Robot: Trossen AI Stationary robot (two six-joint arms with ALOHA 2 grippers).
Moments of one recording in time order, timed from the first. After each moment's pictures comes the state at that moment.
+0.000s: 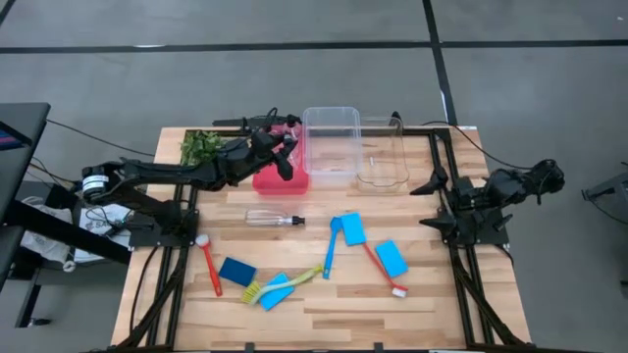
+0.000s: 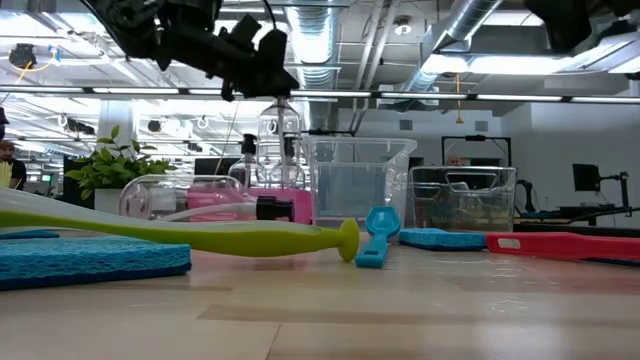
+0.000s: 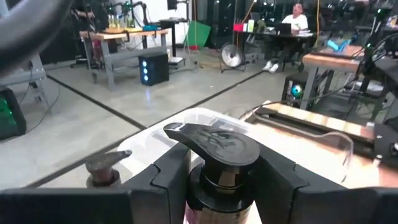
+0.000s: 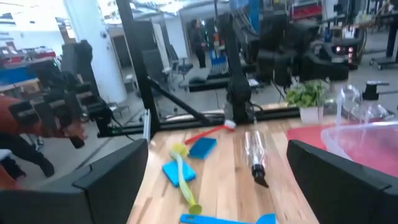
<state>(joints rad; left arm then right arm) 0.29 1.34 0.68 0.59 -0.36 0.00 0.41 0.16 0.47 -0.30 0.29 0.15</state>
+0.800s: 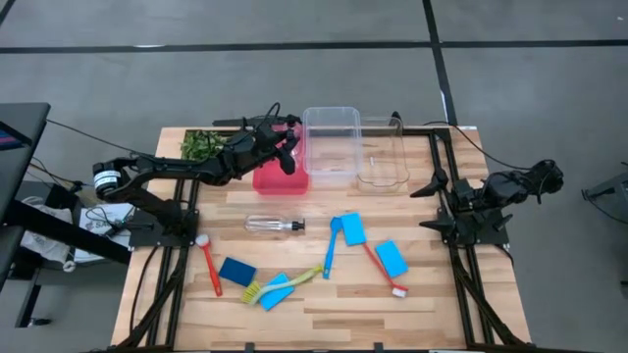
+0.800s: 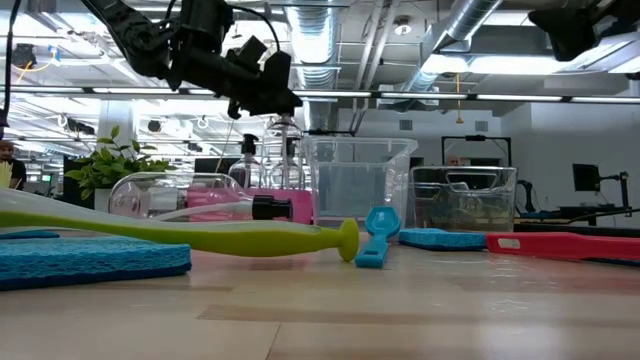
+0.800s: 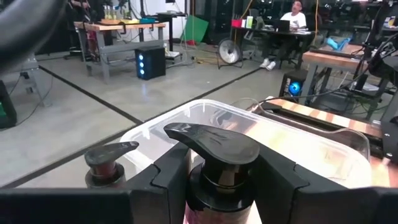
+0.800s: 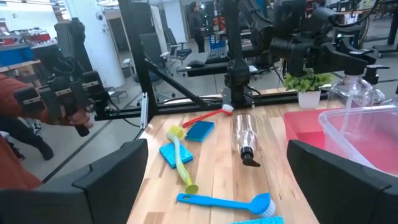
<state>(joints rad) 0.38 1.44 0.68 0.67 -0.24 -0.03 0.41 0.15 0.47 -0.39 0.30 0.16</state>
